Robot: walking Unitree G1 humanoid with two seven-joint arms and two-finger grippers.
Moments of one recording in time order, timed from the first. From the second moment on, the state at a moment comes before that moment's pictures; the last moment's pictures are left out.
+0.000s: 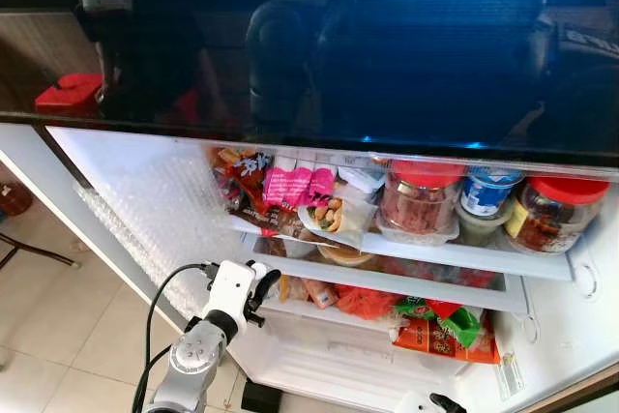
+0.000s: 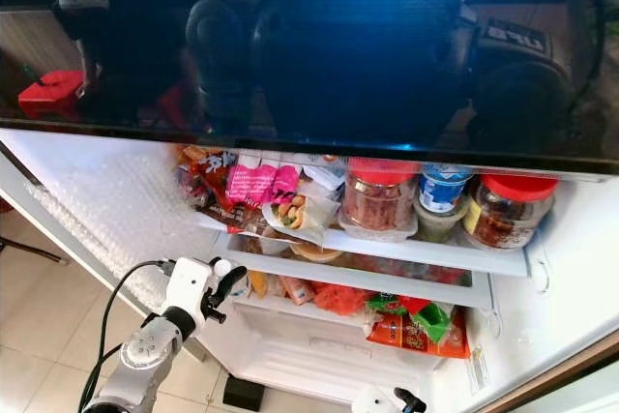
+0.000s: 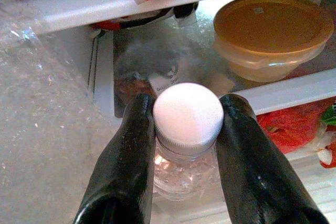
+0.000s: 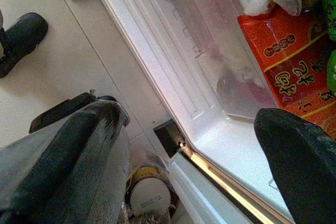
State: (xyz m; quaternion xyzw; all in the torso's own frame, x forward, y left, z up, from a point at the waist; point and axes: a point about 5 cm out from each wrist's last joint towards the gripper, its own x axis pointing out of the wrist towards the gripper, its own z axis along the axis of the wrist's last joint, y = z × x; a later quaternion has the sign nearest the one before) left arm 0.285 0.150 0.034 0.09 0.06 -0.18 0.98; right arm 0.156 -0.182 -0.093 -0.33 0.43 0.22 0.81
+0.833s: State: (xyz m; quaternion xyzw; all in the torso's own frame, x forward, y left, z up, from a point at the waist) left arm 0.292 0.148 0.042 0.09 0.04 -0.18 0.98; right arm 0.162 -0.183 -0.090 -0.31 0.42 0.21 0.83
